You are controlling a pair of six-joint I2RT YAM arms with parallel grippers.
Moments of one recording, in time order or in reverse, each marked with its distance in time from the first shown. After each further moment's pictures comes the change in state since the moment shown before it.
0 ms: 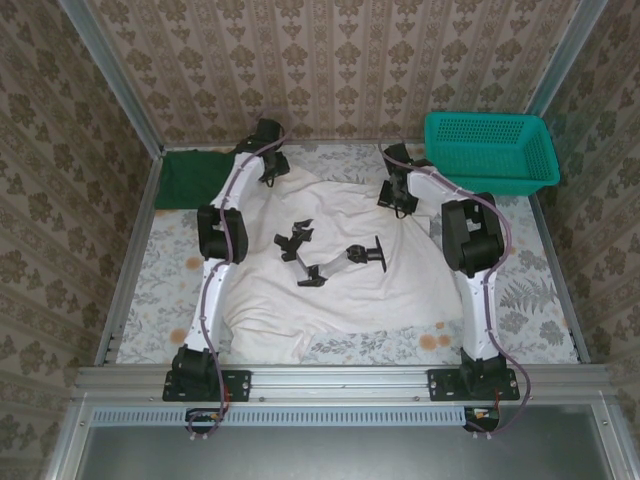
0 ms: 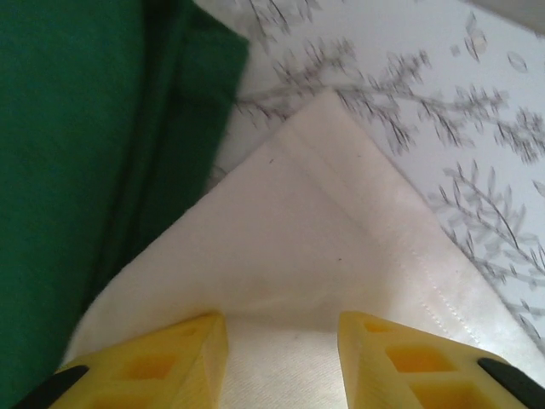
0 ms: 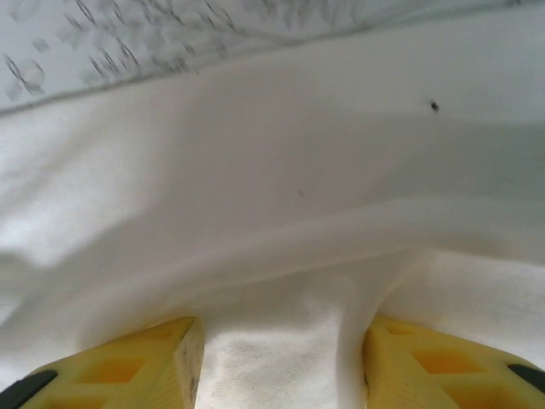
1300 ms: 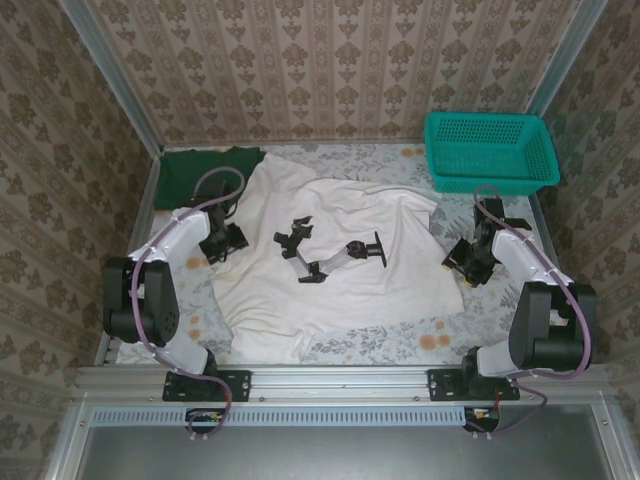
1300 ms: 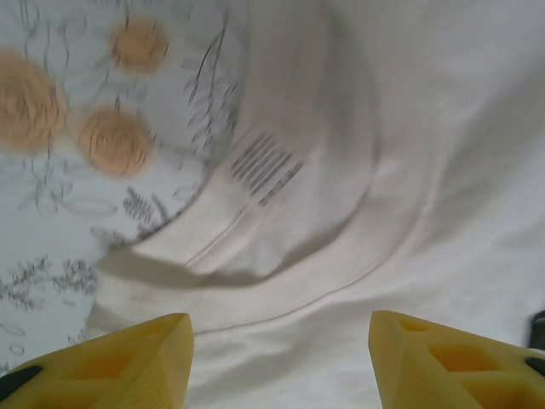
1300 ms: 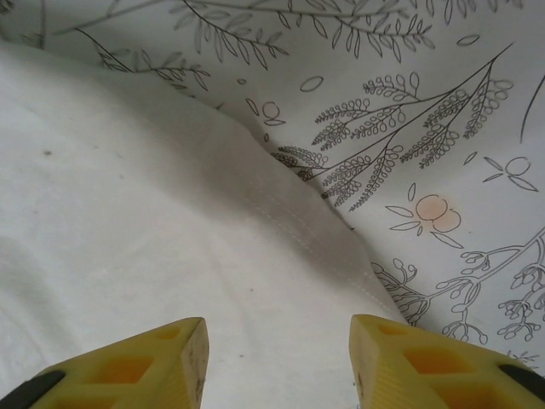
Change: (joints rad) left arm 0.077 -1.201 -1.618 0.036 0.039 -0.109; right arm -0.368 -0.860 -0.929 -0.154 -0.248 0.021
